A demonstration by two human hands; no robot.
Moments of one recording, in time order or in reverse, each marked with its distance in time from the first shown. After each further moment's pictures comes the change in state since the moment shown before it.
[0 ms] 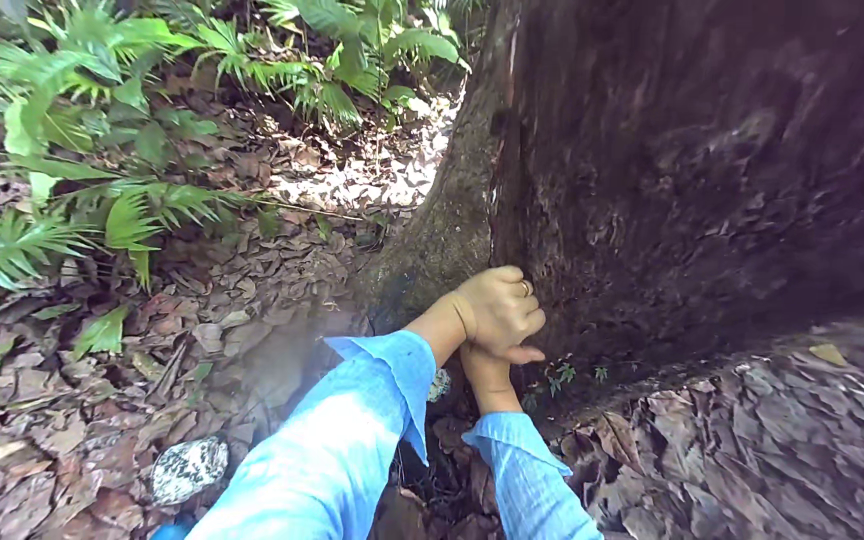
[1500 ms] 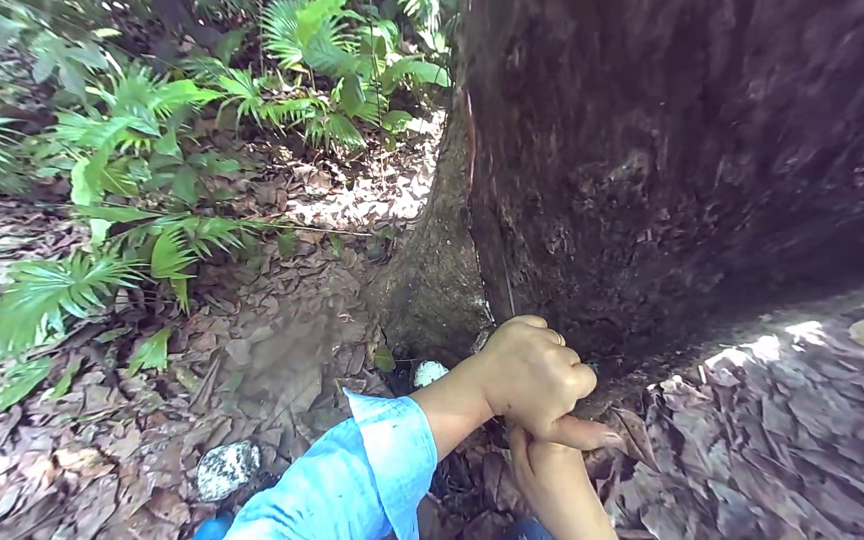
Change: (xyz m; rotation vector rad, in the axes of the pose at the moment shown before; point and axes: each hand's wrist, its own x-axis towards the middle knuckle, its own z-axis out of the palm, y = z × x) left_hand 0.051 0.072 -0.050 -0.264 0.076 -0.164; right_hand -0.071 -0.044 -0.129 -0.054 -0.198 -0.198
